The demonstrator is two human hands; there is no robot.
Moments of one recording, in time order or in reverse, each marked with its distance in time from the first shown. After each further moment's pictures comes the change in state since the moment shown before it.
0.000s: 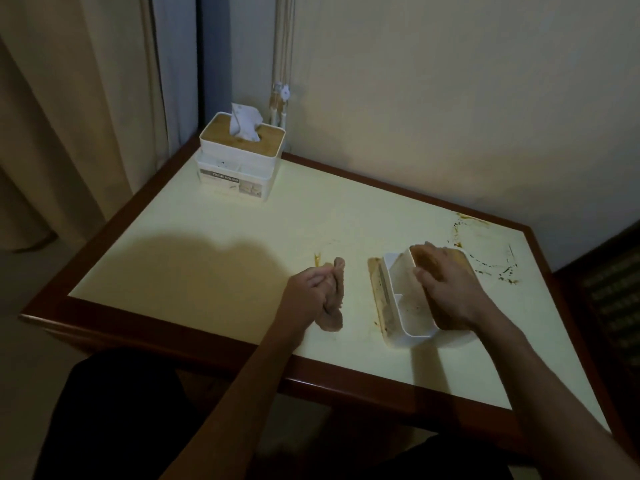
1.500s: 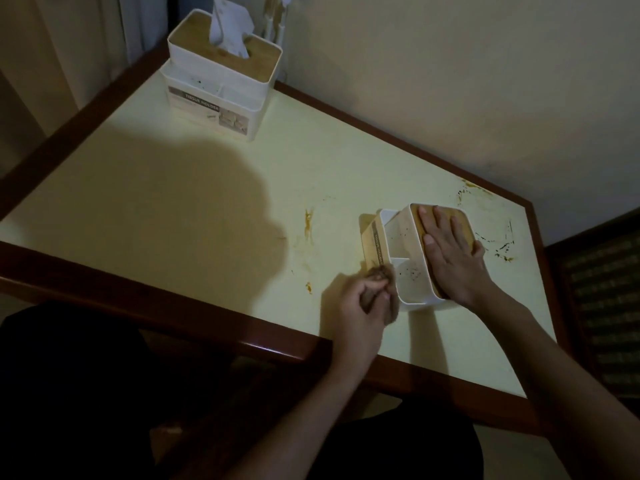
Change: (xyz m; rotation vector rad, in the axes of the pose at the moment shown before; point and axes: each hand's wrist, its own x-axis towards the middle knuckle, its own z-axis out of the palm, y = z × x) left_hand -0.036 -0.045 0.102 -0.223 0.128 0.071; right_hand 0.023 0.036 0.012 -0.387 -0.084 0.008
